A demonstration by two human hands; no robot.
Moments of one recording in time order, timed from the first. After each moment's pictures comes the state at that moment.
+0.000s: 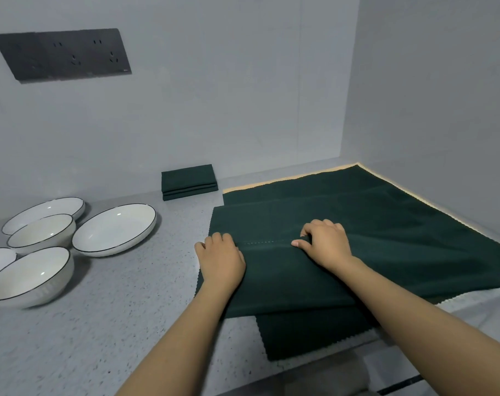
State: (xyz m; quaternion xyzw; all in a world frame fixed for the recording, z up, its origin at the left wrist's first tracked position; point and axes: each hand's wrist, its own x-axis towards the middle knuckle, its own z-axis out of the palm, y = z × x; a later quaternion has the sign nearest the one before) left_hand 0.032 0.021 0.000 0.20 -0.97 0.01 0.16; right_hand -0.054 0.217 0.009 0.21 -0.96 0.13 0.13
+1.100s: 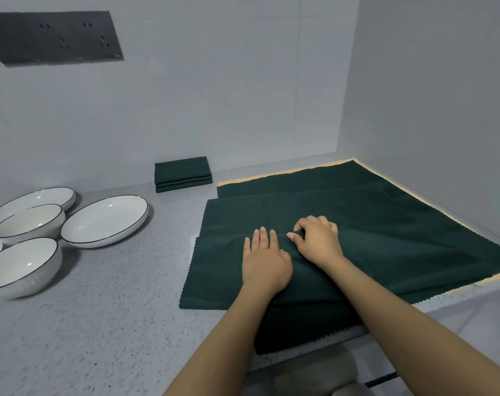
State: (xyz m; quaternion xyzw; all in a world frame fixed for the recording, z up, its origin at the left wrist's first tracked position) left_hand 0.023 0.101 -0.006 0.09 -0.99 -0.12 0.02; right_hand -0.059 0.214 -0.010 0.19 -0.95 0.21 0.12
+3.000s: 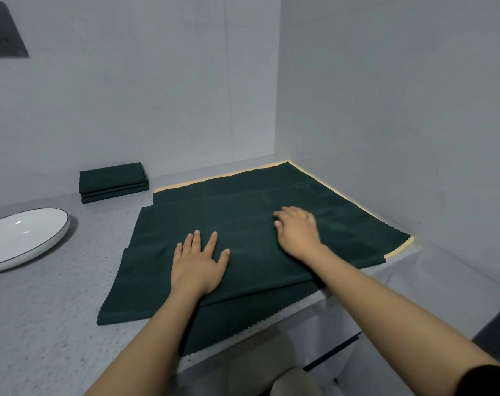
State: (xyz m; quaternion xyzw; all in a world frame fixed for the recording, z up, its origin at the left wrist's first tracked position) left_hand 0.024 0.106 -0.009 0.10 -0.99 -0.04 0.00; right_hand -0.057 0.309 0.012 0.14 -0.97 0.13 0.13
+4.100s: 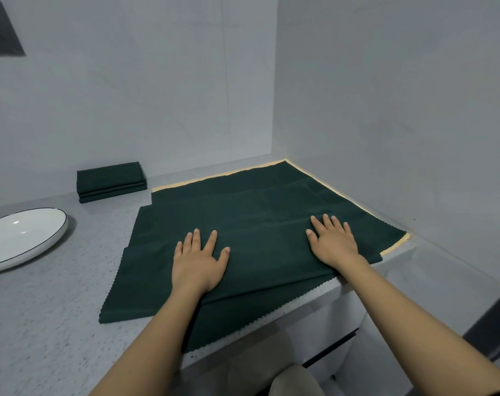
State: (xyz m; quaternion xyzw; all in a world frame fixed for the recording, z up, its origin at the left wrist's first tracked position) left_hand 0.024 0.106 -0.012 0.09 -0.99 -0.04 -0.01; right_hand -0.043 0.374 0.000 0.02 -1.00 0.06 -0.02
